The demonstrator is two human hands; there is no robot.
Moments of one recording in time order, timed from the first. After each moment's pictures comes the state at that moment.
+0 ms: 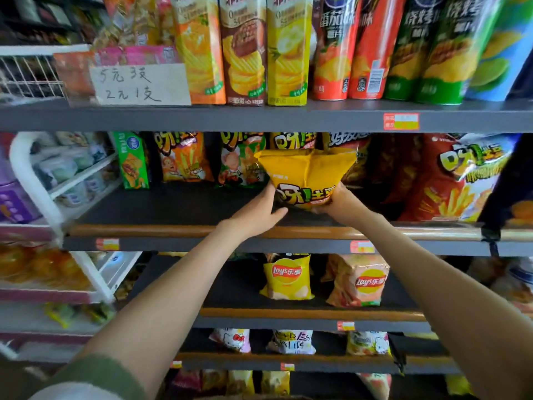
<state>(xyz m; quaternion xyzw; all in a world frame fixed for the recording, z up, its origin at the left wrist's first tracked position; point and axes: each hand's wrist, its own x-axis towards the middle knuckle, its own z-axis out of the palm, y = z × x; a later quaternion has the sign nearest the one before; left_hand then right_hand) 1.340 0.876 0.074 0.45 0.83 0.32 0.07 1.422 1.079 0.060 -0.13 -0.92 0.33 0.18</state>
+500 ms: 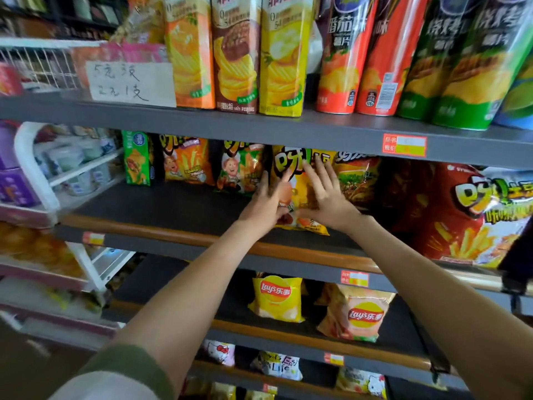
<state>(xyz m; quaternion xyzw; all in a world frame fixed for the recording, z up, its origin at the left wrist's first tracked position) 1.319 0.940 0.065 0.36 0.90 0.25 -0.05 1.385 1.112 0.076 0.03 -0.97 0.13 0.18</state>
